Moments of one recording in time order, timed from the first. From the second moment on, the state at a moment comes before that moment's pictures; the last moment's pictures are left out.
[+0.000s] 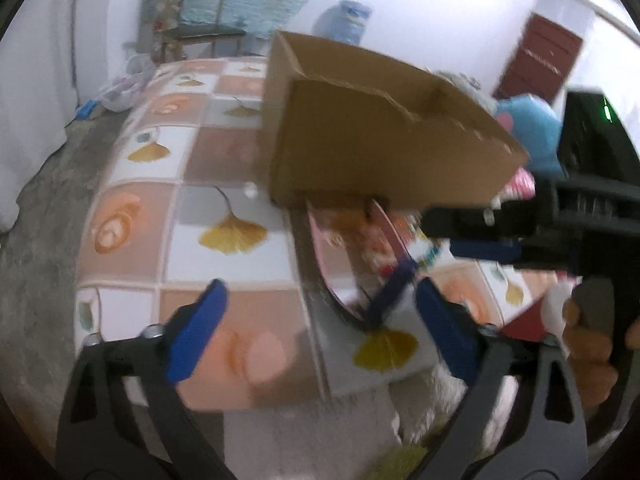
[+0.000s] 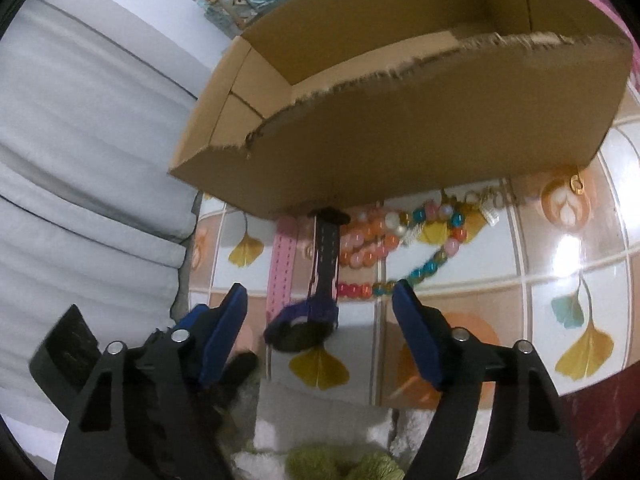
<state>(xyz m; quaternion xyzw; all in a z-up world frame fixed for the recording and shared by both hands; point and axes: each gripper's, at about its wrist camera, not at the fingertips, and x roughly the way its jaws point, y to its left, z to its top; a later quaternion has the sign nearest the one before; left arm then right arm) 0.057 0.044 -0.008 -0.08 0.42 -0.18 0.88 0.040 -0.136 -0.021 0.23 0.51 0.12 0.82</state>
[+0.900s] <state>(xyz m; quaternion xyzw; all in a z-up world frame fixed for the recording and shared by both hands) 0.135 0.023 -0.033 -0.06 0.52 -0.20 0.82 0.089 -0.121 -0.043 0.19 0.57 0.12 0.79</state>
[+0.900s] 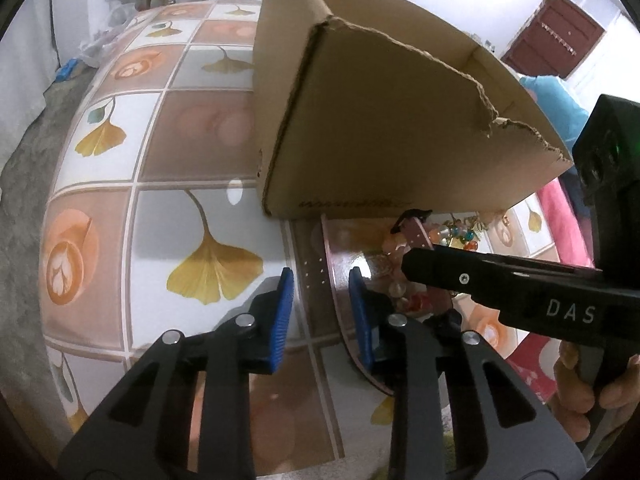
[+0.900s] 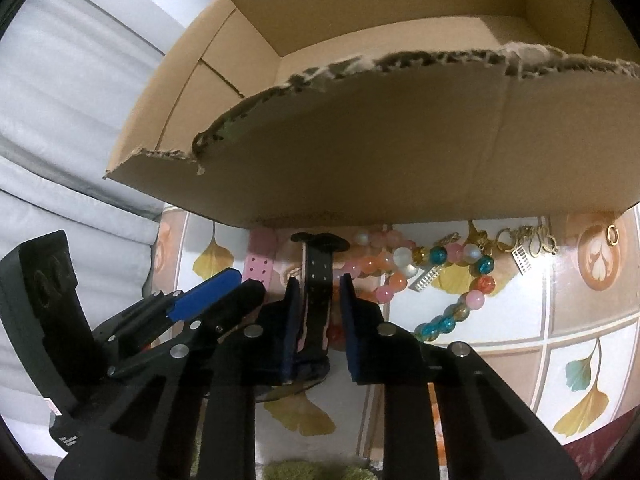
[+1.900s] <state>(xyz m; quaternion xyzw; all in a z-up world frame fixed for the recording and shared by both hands) 0.051 0.028 0.047 -0.05 0.39 -0.17 0.91 0.004 -0.151 0.030 0.18 0.45 0.20 0.85</state>
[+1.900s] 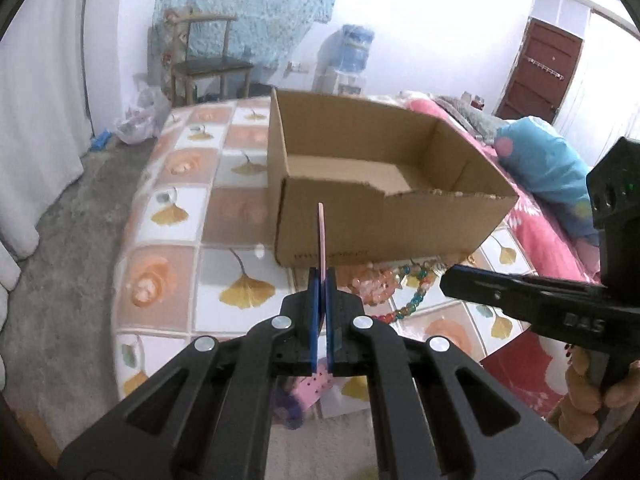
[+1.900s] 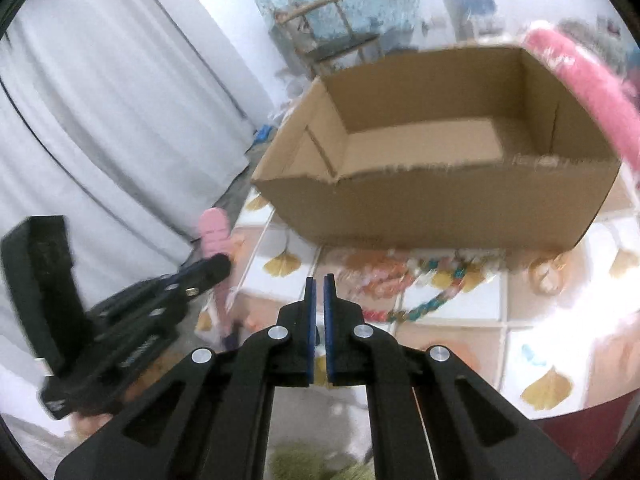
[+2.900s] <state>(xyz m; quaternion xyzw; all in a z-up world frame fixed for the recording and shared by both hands) 0.112 0.089 0.006 -0.10 0.46 -0.10 0.87 -0.029 -0.043 -0.031 -0.08 0.45 0.41 0.79</state>
